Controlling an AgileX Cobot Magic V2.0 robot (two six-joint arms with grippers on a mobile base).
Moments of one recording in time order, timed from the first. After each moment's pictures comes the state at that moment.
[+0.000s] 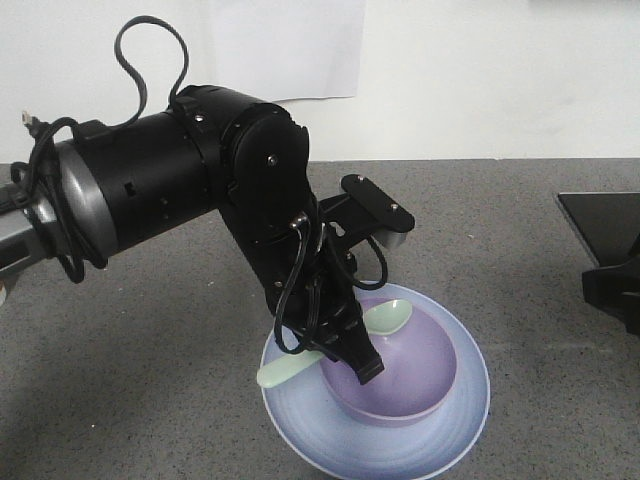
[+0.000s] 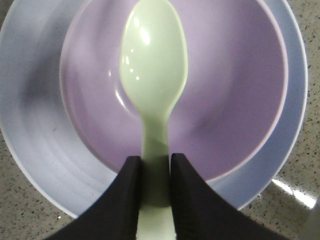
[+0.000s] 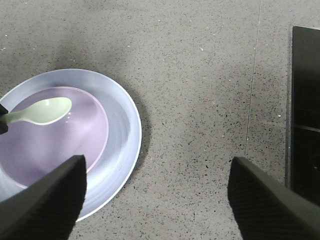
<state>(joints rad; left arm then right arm) -0.78 1.83 -1.66 -0.16 1.25 0.22 0.31 0.85 -1.04 -0.08 1.02 0.13</state>
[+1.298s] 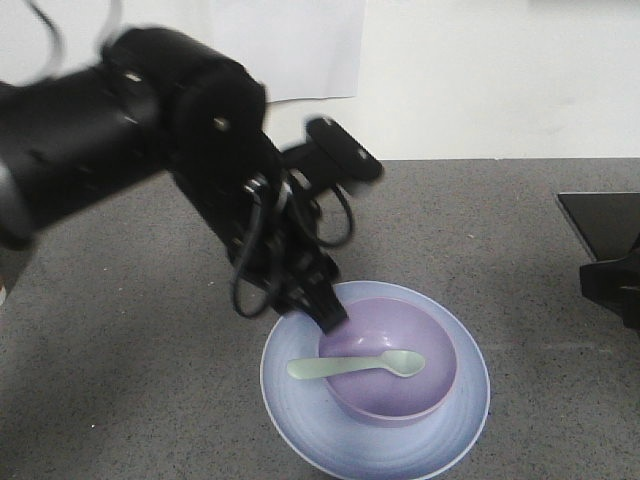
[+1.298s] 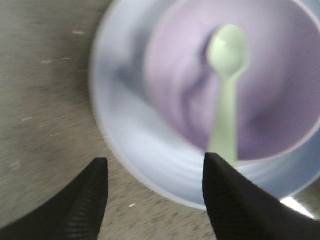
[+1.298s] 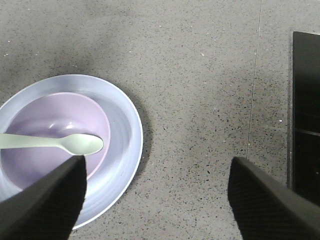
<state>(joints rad) -0.76 1.72 -1.68 0.04 1.25 0.14 0.31 0.85 -1.04 -0.08 1.00 0.13</state>
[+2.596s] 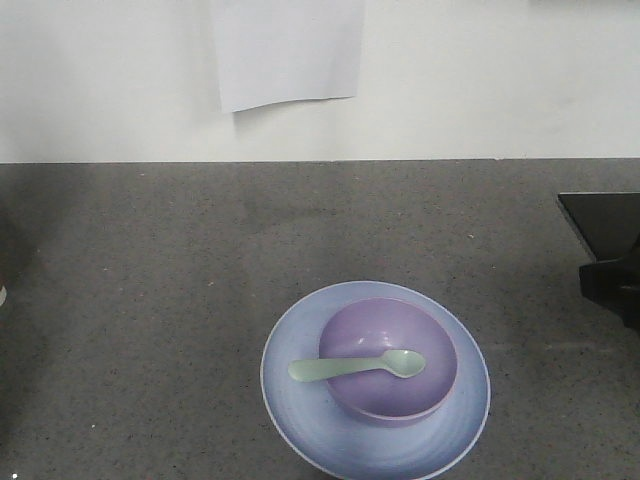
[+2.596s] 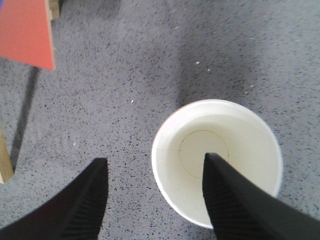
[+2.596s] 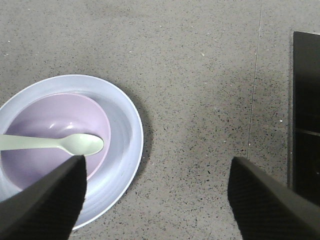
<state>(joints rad) 0.27 1.63 -1.68 0.13 1.23 -0.07 0.31 0.85 -1.04 -0.08 1.00 0.13</state>
